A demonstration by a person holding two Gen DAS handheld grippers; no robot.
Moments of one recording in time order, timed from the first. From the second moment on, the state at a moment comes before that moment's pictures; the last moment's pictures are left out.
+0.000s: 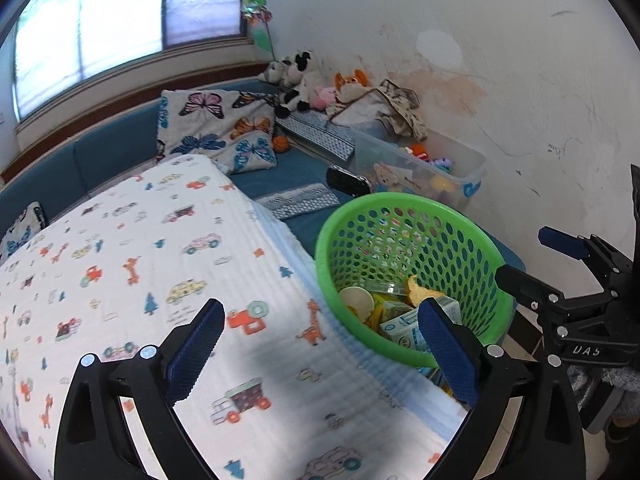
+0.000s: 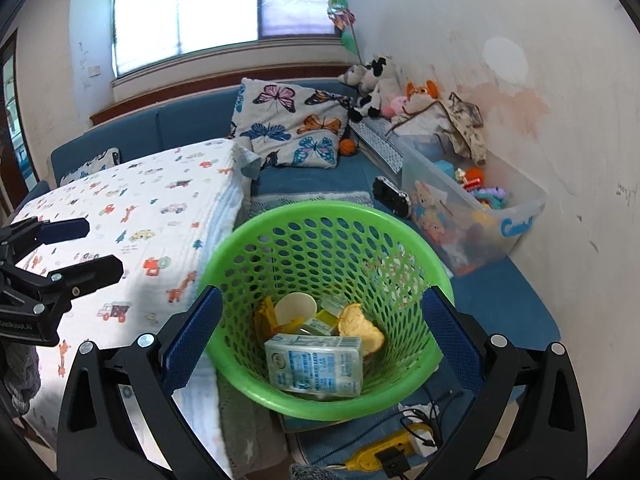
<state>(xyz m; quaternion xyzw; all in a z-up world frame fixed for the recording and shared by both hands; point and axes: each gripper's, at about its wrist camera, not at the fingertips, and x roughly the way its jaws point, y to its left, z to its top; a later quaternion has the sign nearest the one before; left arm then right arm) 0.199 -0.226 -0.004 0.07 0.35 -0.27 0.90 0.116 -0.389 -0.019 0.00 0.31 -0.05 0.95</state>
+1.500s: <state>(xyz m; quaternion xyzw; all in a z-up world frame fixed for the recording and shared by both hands) 0.113 -0.064 0.003 0.02 0.28 -0.11 0.96 0.060 -0.285 -0.008 0.01 0.26 0.01 0.97</state>
